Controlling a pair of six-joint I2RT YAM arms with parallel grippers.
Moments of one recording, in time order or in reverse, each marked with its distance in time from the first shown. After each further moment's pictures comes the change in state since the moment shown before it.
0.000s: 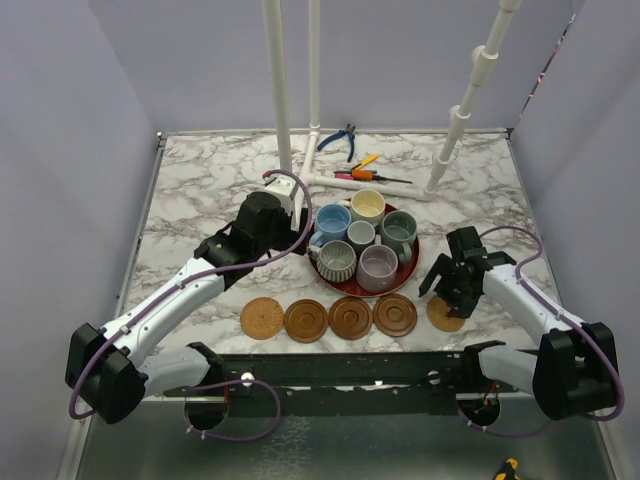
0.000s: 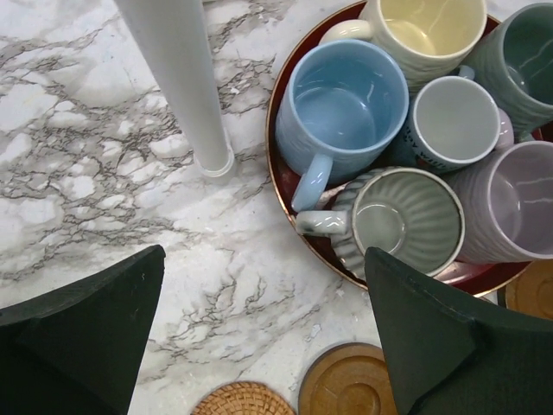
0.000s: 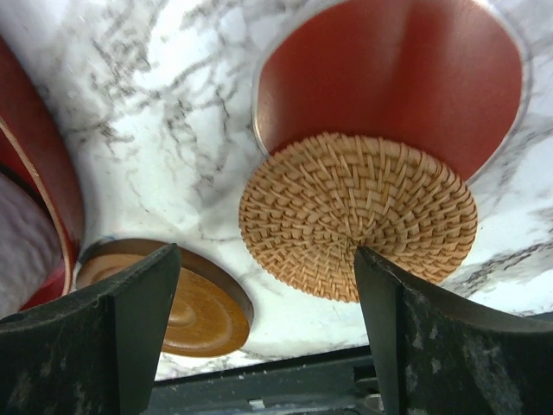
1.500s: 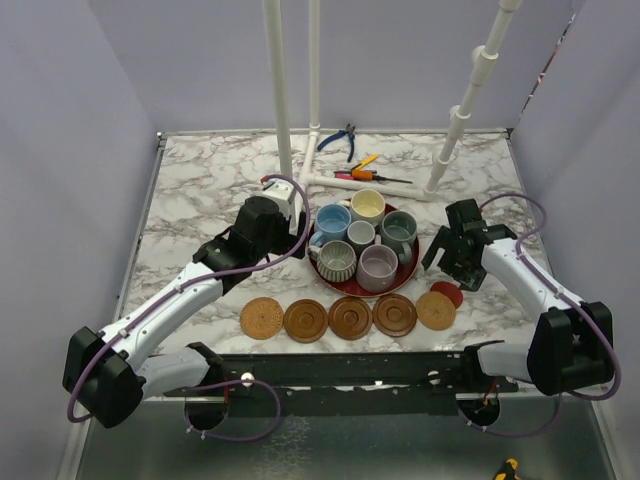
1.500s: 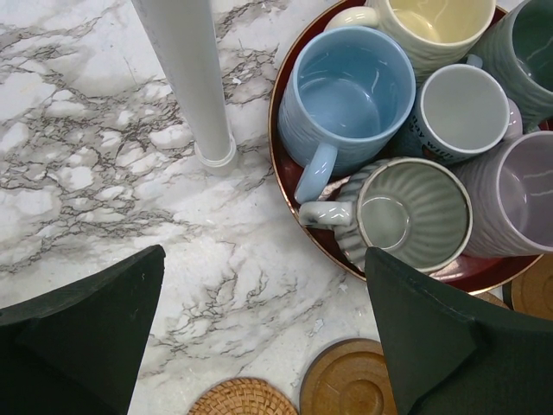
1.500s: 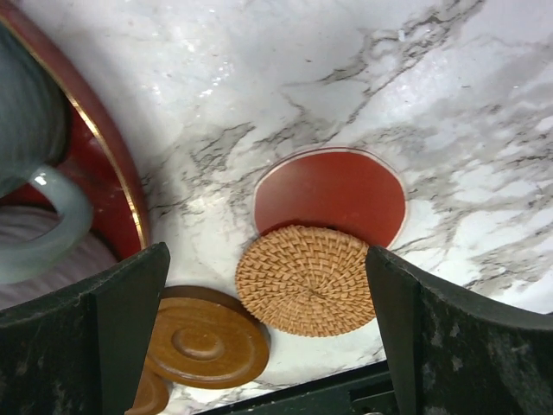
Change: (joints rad) left arm 0.012 -0.029 -0.055 0.017 -0.009 -0.006; right arm -0.004 0.121 0.223 -0.035 0.126 -0.077
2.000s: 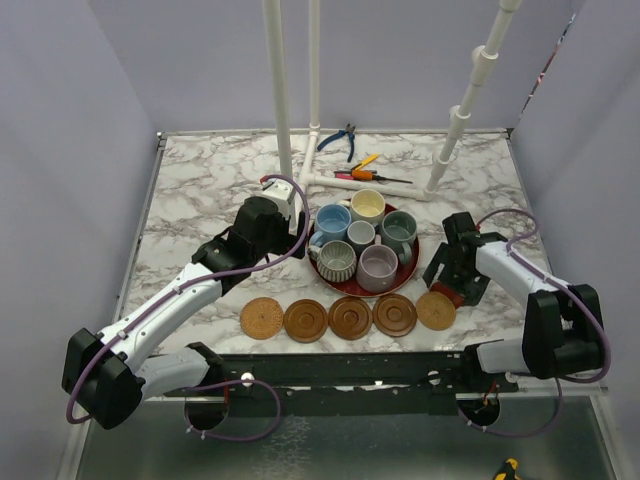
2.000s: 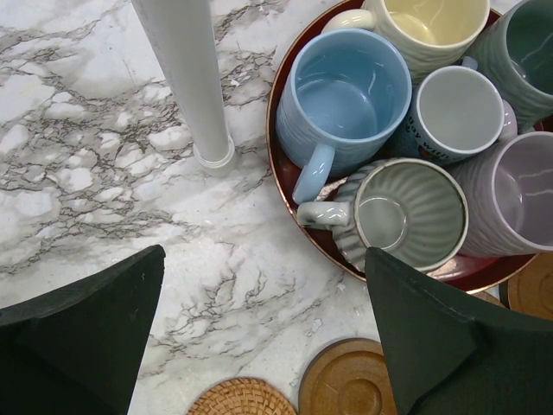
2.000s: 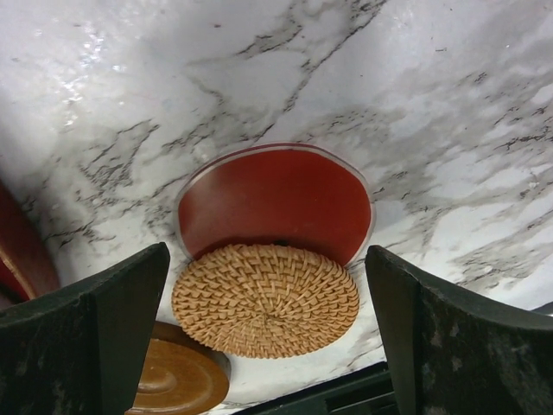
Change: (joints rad) left arm 0.000 -0.010 -0.002 0.001 0.004 0.000; right arm -0.014 0.078 -0.097 0.031 0.037 0.014
